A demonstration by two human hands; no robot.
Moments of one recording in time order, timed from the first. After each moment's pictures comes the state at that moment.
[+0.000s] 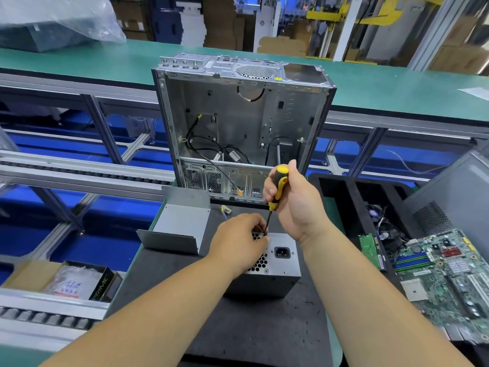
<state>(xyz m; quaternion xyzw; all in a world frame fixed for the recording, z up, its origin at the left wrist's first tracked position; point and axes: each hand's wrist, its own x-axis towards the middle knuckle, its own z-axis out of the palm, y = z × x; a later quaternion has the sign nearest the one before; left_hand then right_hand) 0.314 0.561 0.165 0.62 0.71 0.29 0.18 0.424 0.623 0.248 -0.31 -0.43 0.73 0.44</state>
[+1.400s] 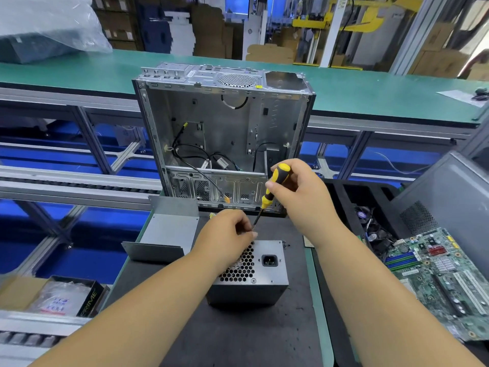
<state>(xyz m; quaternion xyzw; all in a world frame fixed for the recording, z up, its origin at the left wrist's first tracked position) 0.310 0.571 0.187 0.59 0.71 0.33 0.22 0.469 0.633 0.259 -0.40 -0.72 0.37 0.43</state>
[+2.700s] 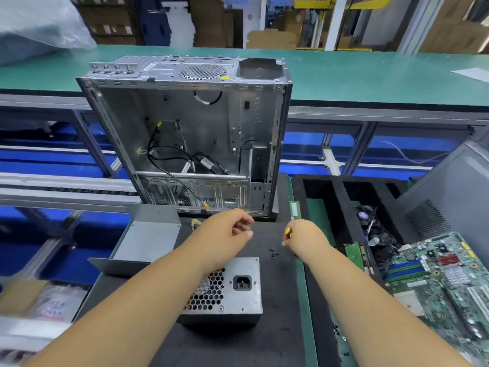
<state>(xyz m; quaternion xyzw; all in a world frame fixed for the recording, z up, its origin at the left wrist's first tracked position) 0.336 0.622 0.190 0.60 0.67 0.29 0.33 0.522 0.737 0.140 -0.61 -0.75 0.26 -0.07</state>
